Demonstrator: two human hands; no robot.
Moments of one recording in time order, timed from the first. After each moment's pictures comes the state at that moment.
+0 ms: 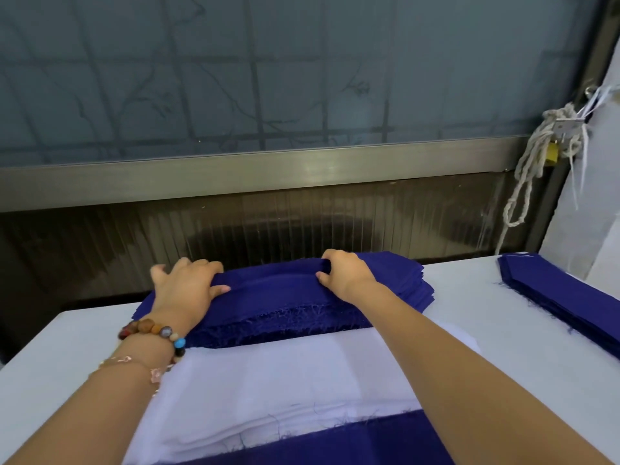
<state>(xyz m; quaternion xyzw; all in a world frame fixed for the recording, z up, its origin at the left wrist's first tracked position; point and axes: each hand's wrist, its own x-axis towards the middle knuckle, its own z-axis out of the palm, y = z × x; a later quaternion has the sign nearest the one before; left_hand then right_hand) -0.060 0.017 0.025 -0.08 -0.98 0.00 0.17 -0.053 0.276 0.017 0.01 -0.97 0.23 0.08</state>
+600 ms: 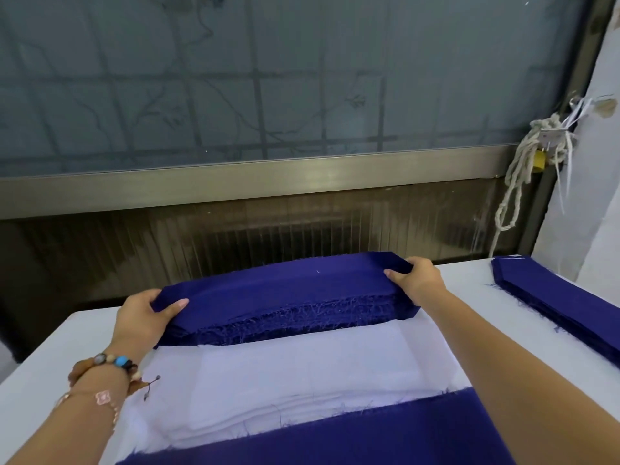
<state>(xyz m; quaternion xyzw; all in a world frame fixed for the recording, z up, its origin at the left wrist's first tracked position) -0.058 -0.053 -0.017 0.08 -0.91 -0.37 0.17 -0.026 0.380 -0.003 -0.23 -0.85 0.45 0.14</state>
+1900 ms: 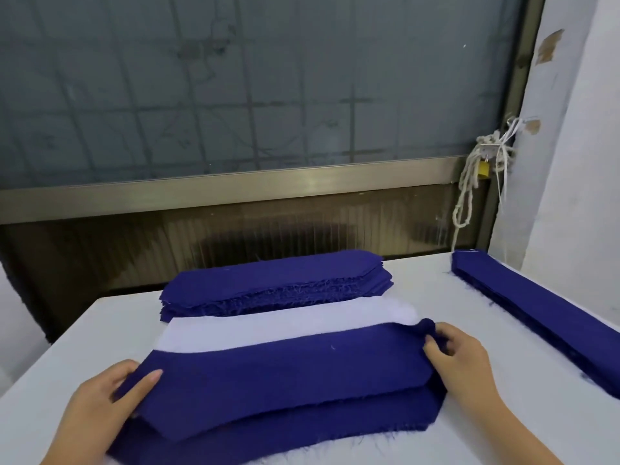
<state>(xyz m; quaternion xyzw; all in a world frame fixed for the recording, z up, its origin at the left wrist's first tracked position) 0.142 -0.072 -0.031 0.02 -0.89 -0.45 0.13 0.194 0.386 -0.045 -0.14 -0.81 0.50 0.27</state>
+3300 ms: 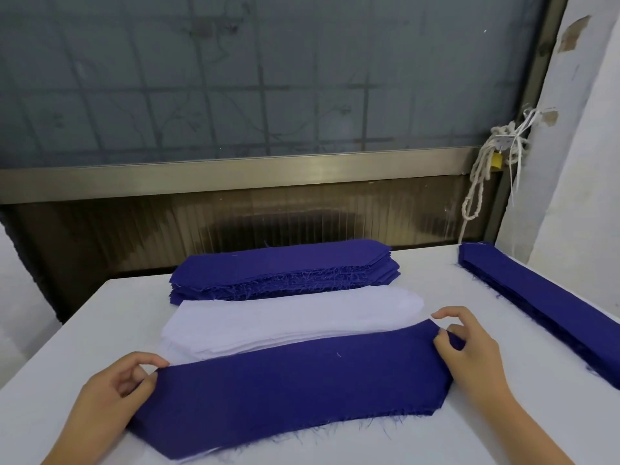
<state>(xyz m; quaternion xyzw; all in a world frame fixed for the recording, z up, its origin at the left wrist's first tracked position) 0.155 -0.094 -0.050 -0.07 -0.87 -0.47 0.11 0.205 0.386 -0.046 -0.11 -0.84 0.46 0.27</state>
